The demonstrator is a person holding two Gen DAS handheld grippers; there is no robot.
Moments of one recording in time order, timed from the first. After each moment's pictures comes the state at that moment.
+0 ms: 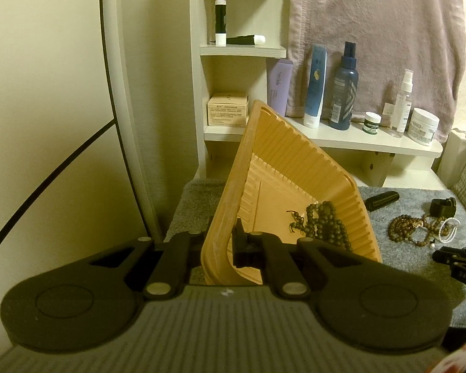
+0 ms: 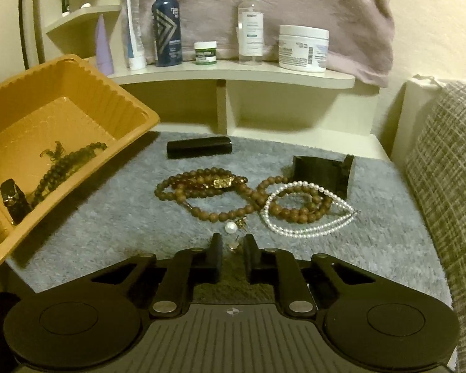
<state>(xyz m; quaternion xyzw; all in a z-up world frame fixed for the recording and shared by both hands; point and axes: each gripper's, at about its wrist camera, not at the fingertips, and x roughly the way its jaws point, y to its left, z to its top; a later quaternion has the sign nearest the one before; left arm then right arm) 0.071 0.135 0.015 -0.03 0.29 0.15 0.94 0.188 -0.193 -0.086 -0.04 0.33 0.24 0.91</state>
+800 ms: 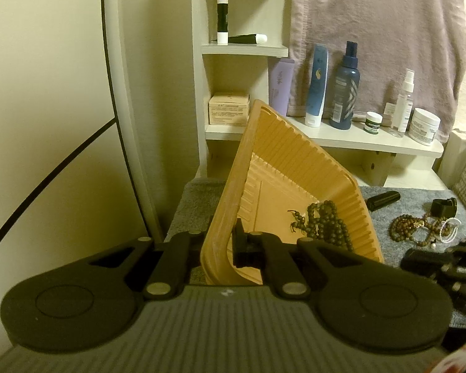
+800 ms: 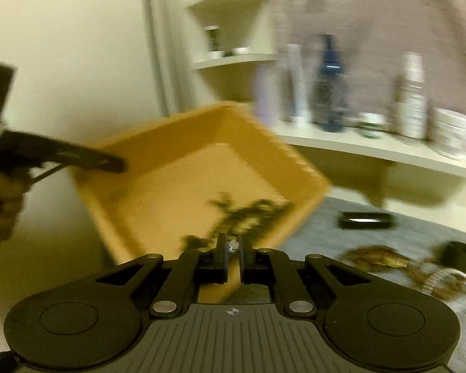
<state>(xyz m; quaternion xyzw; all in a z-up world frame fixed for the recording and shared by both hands) 0.071 0.136 0.014 -0.04 0.29 0.15 0.94 0.134 -0.108 -0.028 -0.03 0.25 0.47 0.85</state>
